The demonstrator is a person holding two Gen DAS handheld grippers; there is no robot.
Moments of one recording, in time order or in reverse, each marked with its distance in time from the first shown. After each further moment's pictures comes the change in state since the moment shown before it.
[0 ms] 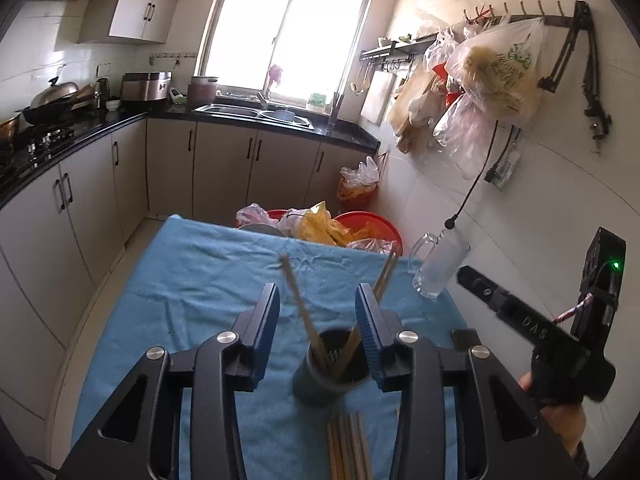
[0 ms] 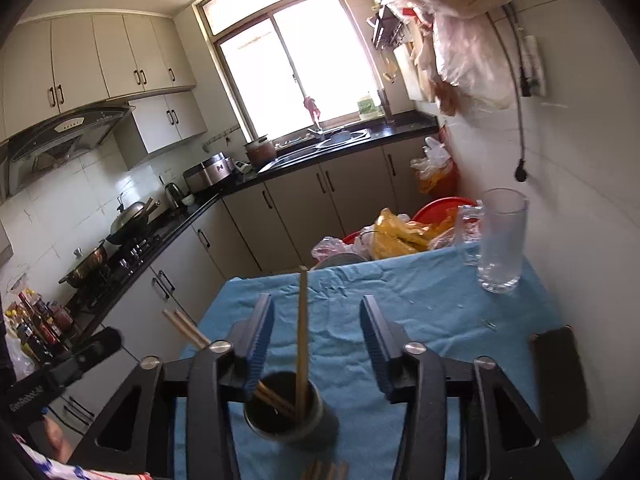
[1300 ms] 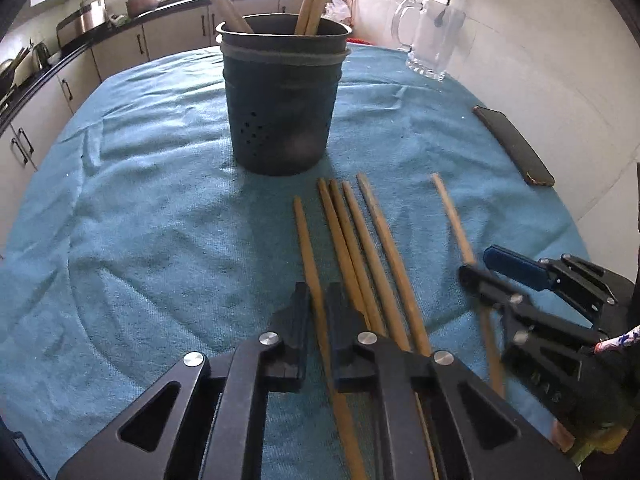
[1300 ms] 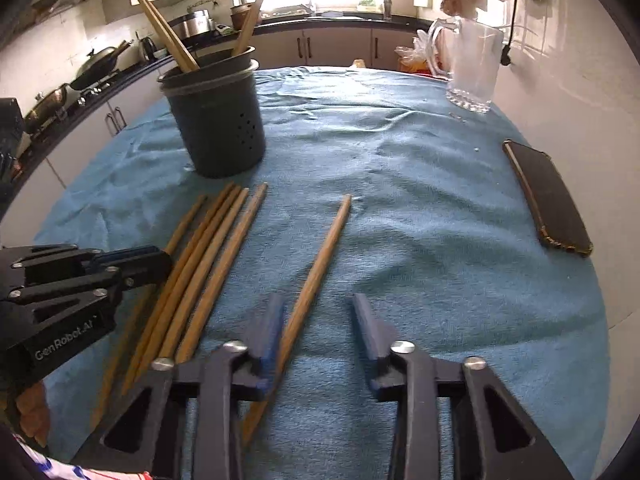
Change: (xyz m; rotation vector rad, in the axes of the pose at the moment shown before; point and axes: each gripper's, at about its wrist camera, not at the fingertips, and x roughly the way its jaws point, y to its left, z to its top) left arm 0.109 -0.033 -0.196 0.205 0.475 0.018; right arm 0.012 -0.031 -0.206 -0.203 0.411 -0.192
